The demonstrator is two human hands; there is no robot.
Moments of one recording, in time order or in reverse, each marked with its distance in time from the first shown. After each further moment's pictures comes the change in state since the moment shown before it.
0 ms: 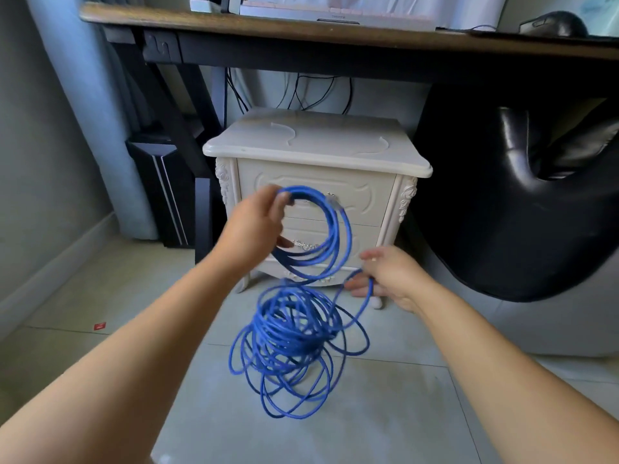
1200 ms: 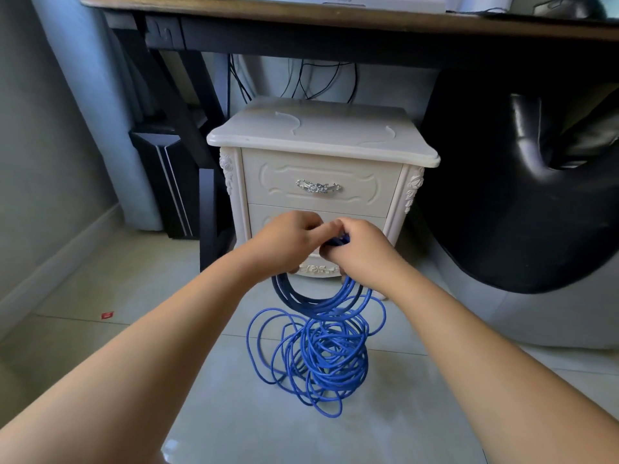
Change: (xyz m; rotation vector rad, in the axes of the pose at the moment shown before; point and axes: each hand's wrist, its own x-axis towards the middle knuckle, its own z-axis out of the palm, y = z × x) left_hand -0.018 0.017 0.014 0.183 -0.368 -0.133; right_hand -0.021 -0.028 0.038 -0.520 0.009 -0.491
